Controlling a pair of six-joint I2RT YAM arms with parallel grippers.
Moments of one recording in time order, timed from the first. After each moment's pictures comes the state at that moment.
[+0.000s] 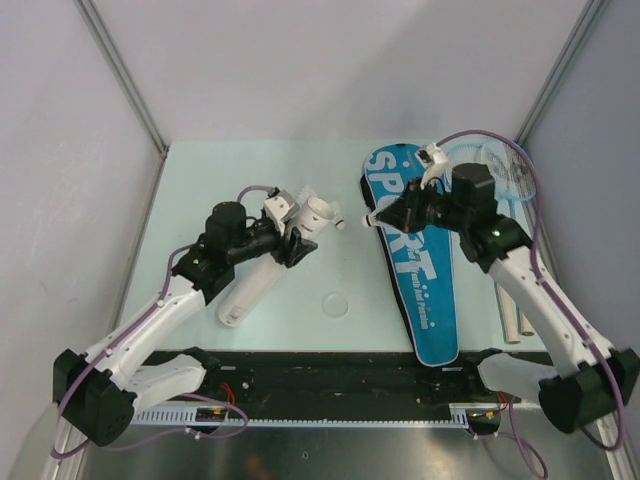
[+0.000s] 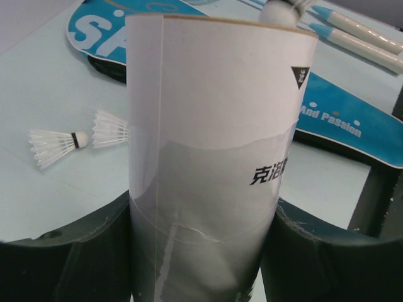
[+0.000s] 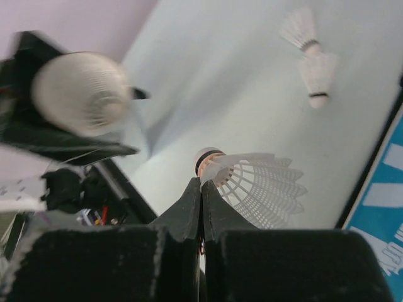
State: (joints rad) left arm -0.53 1.03 0.82 -0.09 0.43 0.11; right arm 0.38 1.20 1.15 -0.37 -0.49 0.38
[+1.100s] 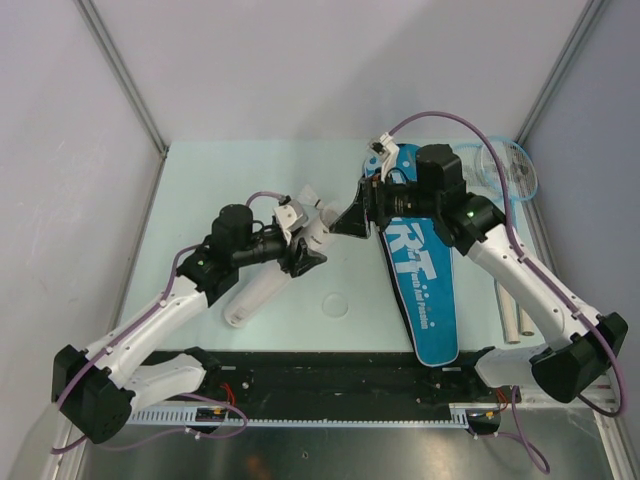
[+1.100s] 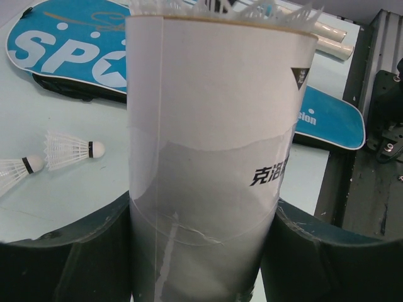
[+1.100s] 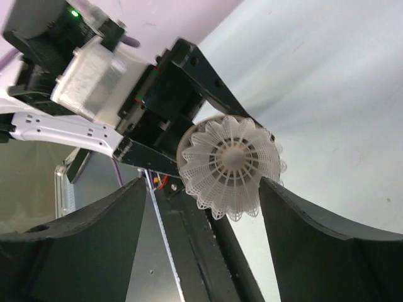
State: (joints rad) left arm -0.58 1.04 0.82 -0.09 0.56 0.12; right arm 0.59 1.31 1.39 -0.43 -0.70 0.37
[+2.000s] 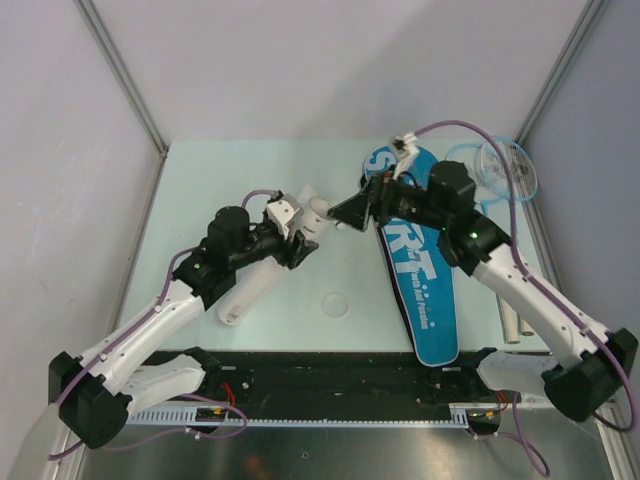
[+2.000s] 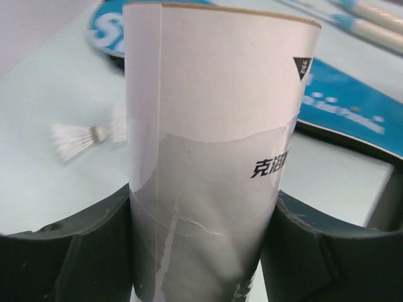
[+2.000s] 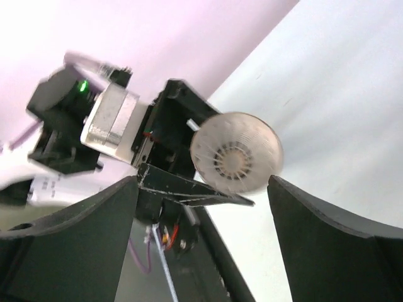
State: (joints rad) left arm -0.59 1.01 0.82 -0.09 0.40 0.14; right arm 0.62 1.24 1.24 -0.11 -0.58 0.58
